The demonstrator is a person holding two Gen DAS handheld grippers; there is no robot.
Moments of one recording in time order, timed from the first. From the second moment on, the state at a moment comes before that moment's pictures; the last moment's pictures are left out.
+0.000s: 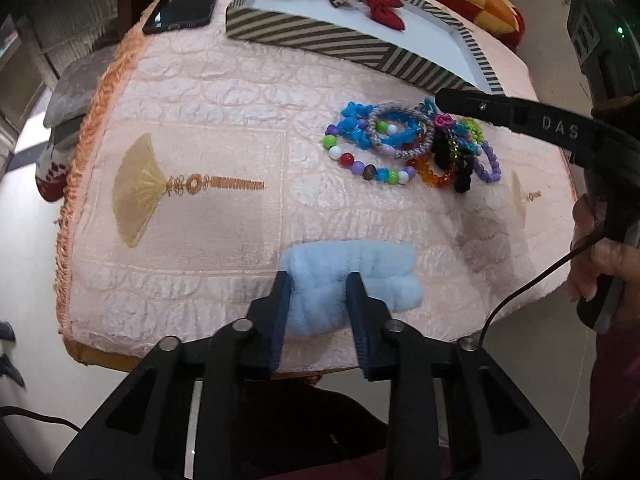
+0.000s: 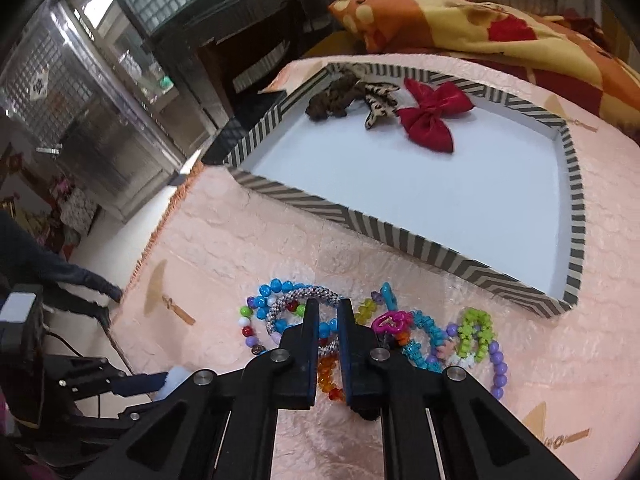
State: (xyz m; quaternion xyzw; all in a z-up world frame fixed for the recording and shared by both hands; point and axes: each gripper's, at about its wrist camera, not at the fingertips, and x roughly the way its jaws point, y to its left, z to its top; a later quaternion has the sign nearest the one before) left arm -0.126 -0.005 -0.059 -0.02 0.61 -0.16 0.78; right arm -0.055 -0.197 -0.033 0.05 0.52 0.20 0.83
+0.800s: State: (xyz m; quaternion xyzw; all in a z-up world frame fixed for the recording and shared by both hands) left arm -0.123 0.029 -0.065 -0.10 0.64 -0.13 0.75; right arm -0.028 -0.178 -0.075 0.00 0.57 0.21 0.80
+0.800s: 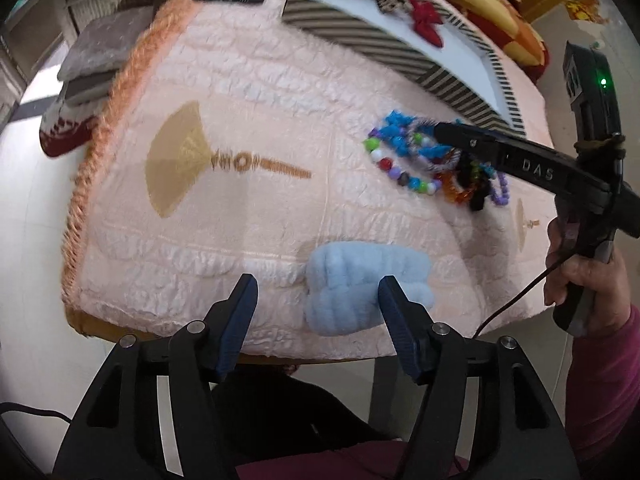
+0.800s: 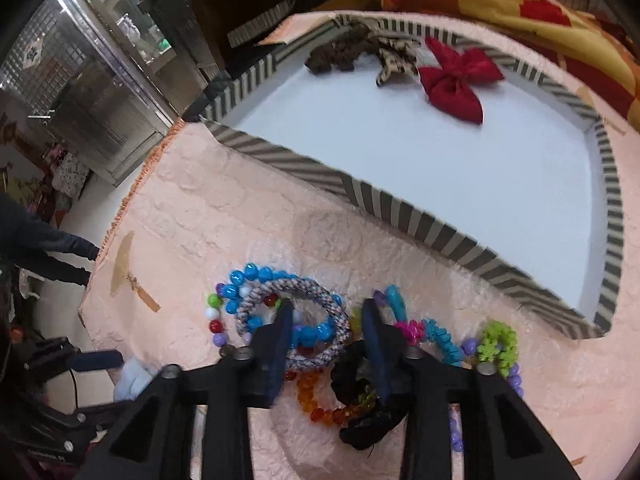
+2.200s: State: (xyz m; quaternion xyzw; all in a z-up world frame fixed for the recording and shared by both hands) left arm -0.101 0.013 -0.031 -0.04 0.59 -0.17 0.79; right arm -0.060 -0.169 -0.074 -0.06 0.58 0.22 0.78
